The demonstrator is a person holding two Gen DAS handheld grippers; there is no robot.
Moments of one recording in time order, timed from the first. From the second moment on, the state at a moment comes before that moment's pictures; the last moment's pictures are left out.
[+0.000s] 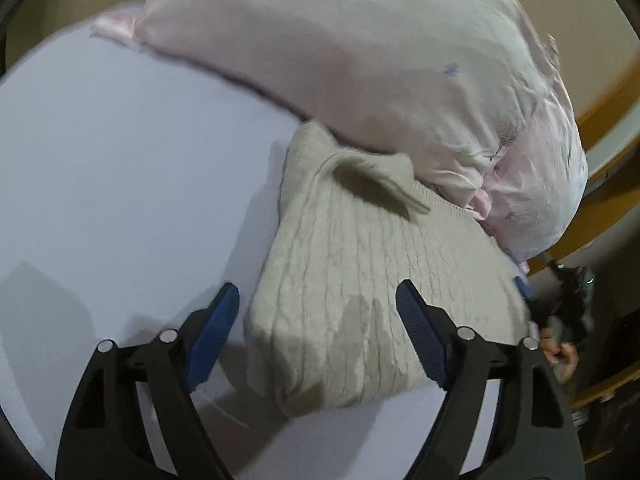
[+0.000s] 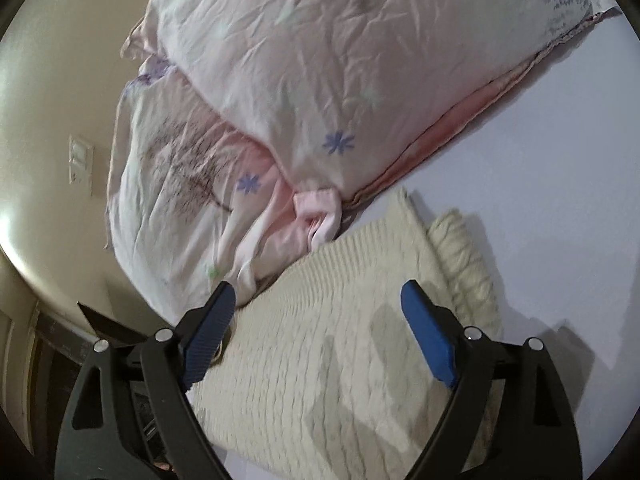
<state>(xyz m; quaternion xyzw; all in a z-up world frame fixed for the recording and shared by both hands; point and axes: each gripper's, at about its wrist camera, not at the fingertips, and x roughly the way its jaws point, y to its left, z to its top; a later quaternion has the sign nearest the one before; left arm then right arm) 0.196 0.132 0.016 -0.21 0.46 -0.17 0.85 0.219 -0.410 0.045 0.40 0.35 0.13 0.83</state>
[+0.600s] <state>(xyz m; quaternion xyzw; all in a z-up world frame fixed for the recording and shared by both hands) 0.213 -0.017 0.091 -0.36 0.38 -0.38 0.77 0.129 -0.458 0.085 0.38 0.28 0.13 0.87</state>
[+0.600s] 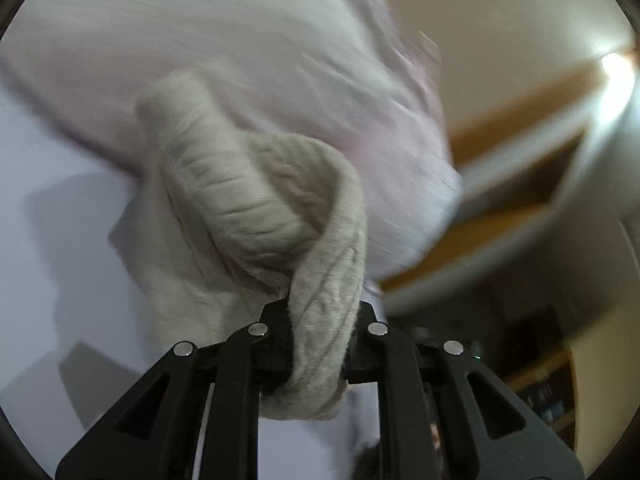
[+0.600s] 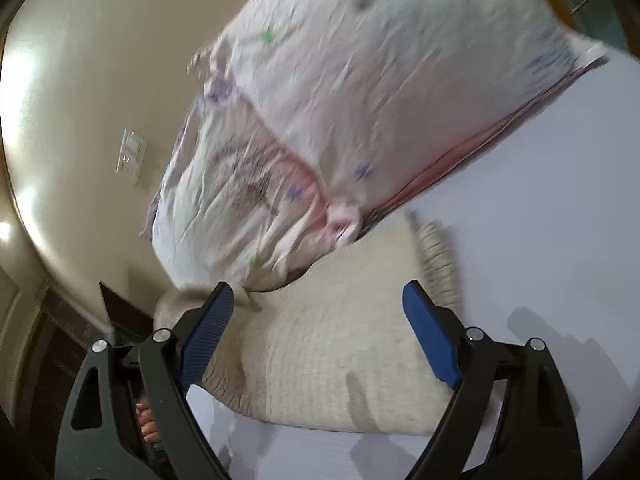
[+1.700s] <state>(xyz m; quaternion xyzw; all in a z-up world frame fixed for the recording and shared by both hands) 0.216 -0.074 0.013 -0.19 0.48 -0.34 0.79 0.212 -0.446 0.032 0.35 0.43 0.18 0.81</state>
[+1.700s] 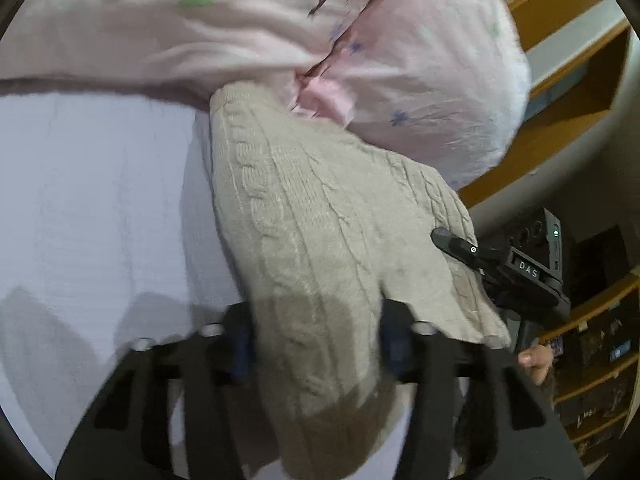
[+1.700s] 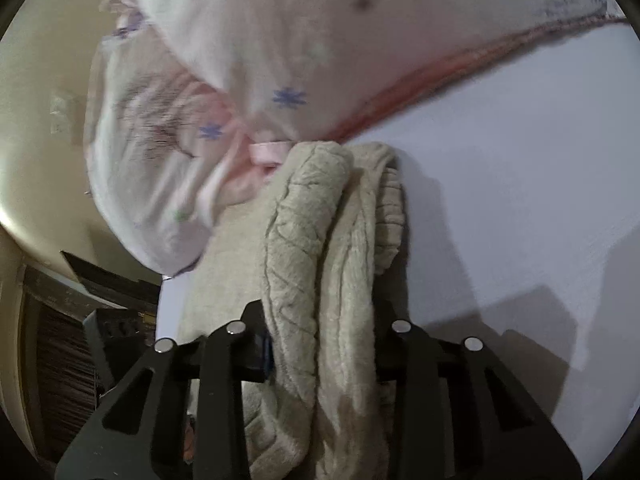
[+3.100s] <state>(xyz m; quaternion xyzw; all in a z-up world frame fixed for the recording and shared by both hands) 0.084 -0.044 0.008 0.04 0.46 -0.06 0.89 0.087 -0.280 0.015 -0.01 0.48 -0.02 0.88</state>
